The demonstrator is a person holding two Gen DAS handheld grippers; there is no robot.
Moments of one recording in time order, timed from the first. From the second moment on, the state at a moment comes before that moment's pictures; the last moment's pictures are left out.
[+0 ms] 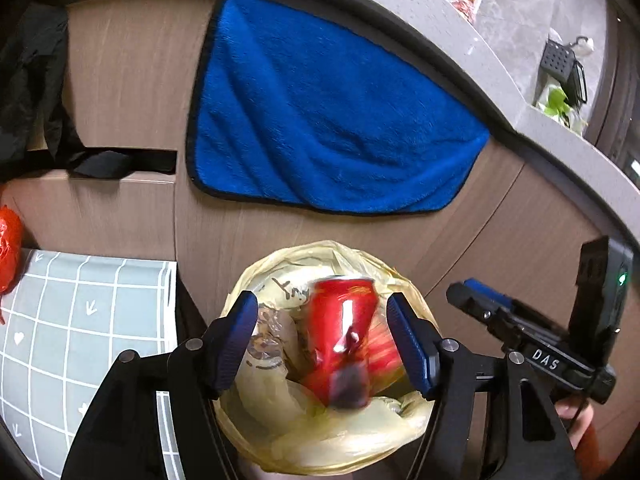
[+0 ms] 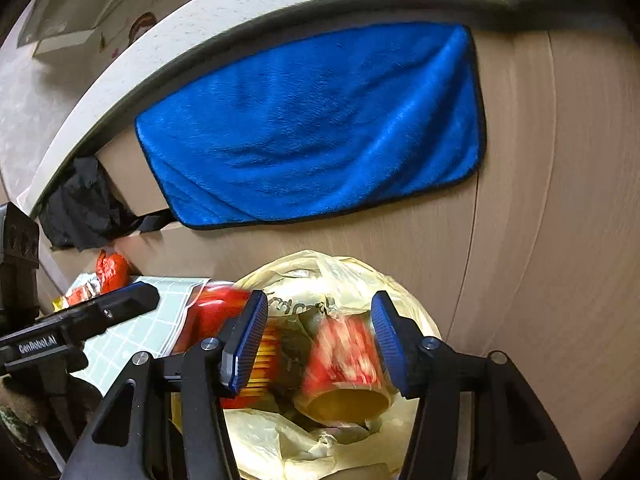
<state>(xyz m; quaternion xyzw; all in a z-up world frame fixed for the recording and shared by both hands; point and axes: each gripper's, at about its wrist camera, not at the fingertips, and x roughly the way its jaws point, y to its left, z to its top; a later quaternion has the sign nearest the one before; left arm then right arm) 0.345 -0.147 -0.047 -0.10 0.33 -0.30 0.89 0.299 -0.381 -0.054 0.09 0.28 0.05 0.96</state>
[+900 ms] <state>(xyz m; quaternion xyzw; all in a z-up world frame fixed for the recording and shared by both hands) 0.210 0.160 -0.036 -0.12 0.26 -0.02 0.96 0.223 -0.212 0.000 0.02 0.21 0.19 0.96</state>
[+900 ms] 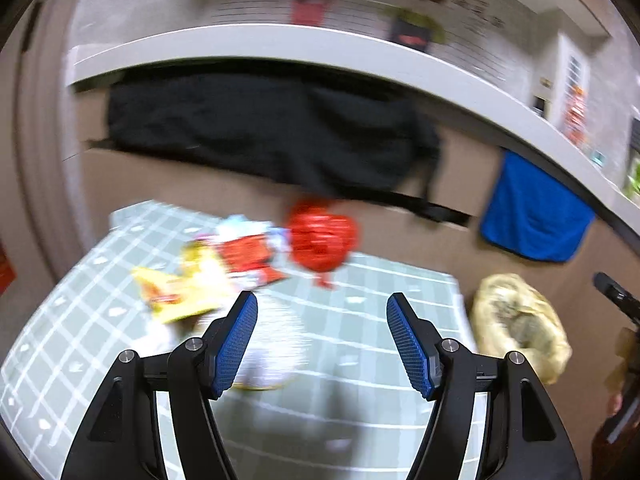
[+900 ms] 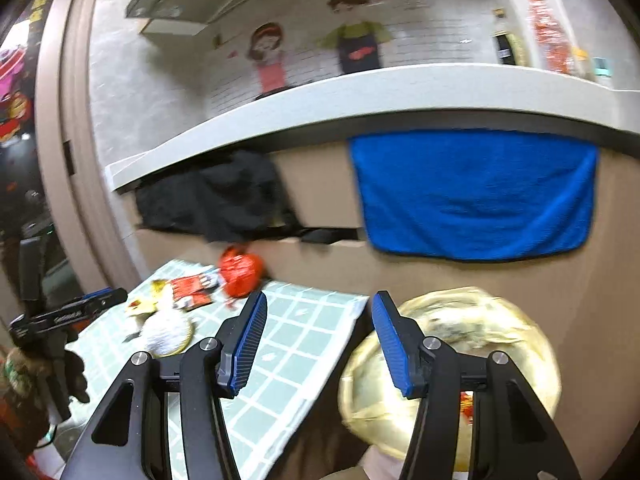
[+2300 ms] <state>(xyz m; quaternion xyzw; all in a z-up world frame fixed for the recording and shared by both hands) 0.262 0.312 -0.079 -0.25 0.30 -0.02 0.92 0.496 0.025 -0.117 0.01 0.35 0.24 0.90</state>
